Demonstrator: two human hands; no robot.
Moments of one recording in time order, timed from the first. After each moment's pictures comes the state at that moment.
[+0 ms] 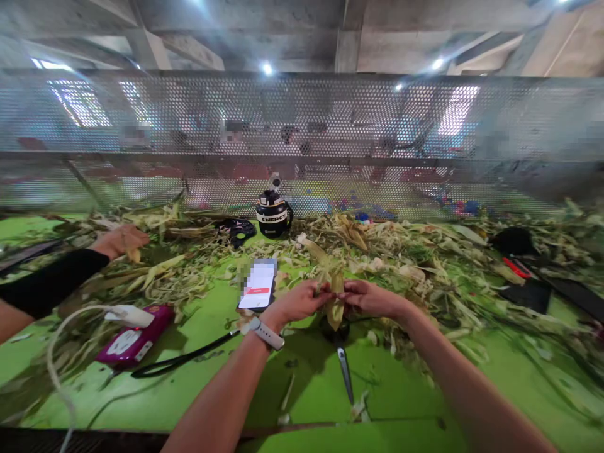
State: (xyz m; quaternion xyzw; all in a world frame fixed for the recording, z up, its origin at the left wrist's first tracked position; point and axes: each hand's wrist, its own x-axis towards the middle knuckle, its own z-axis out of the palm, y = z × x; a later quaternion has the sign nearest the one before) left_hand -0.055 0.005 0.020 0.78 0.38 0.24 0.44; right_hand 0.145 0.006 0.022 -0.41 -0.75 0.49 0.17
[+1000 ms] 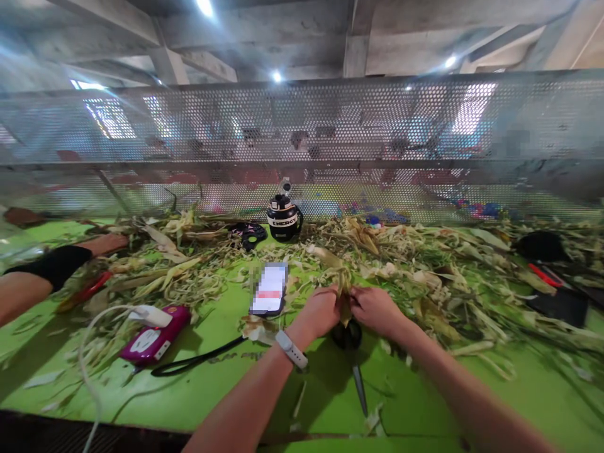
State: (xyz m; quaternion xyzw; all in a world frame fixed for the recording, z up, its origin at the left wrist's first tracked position) left_hand -0.032 -0.002 0.006 0.81 0.53 0.18 0.18; right_hand 0.117 -0.006 0.024 -0.55 -0.83 0.04 0.02
